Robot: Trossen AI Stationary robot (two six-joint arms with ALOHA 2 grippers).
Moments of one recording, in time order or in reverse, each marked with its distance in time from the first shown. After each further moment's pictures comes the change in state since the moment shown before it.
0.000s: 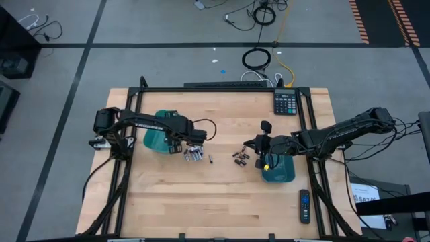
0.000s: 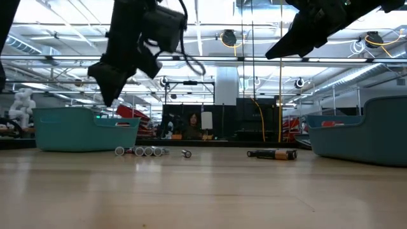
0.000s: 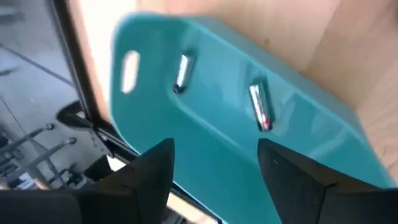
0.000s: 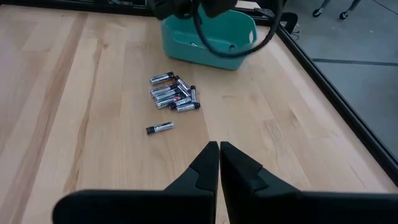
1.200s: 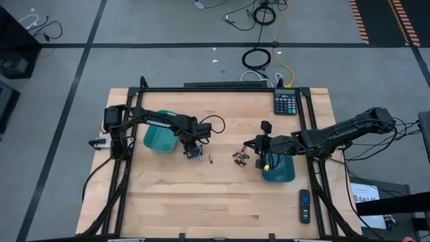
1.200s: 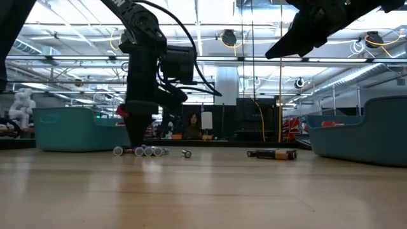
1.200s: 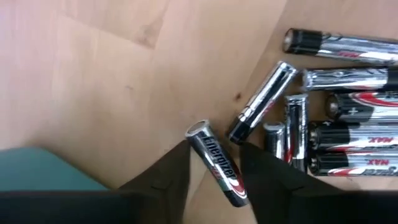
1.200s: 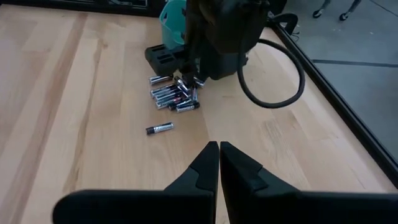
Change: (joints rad) left arm 0.135 0.110 -0.170 0.610 0.362 0.074; right arm 0.000 0.000 0.000 0.003 0.000 -0.007
